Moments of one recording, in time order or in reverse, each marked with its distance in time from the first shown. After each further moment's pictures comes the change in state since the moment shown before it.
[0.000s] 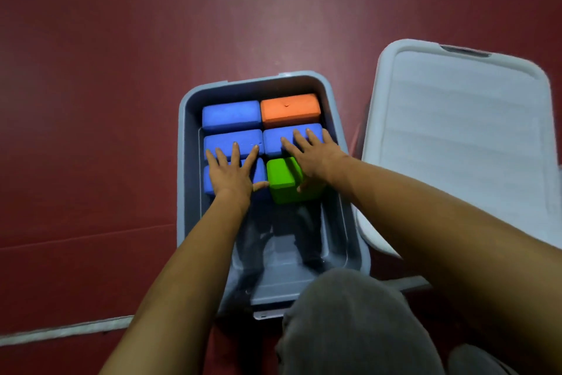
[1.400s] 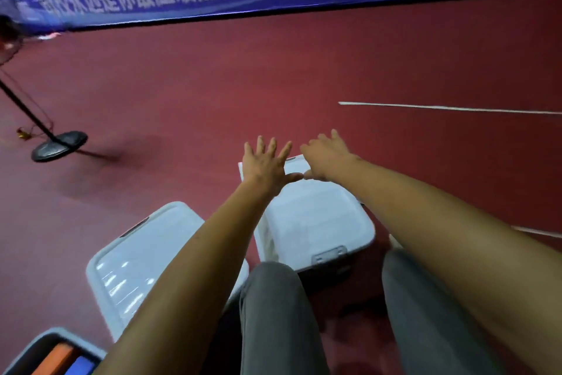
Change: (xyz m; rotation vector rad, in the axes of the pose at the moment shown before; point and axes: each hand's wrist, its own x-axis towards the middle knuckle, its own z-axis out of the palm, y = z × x) left_hand -0.437 0.442 -0.419 0.279 0.841 1.075; right_hand -0.709 0.219 0.116 0.335 0.331 1.240
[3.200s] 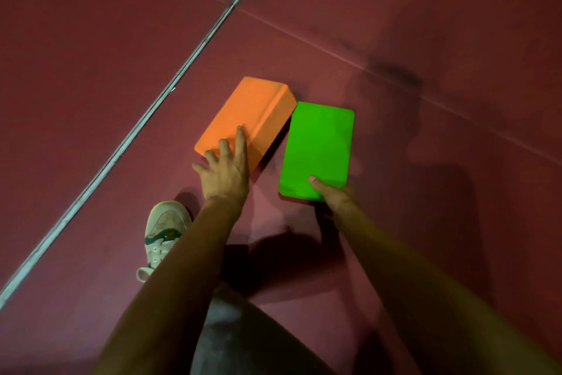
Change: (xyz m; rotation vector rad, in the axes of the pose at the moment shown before) left_hand 0.103 0.964 0.171 -0.093 0.010 1.053; right_hand -0.519 0.375 0.874 1.493 0.314 2.688
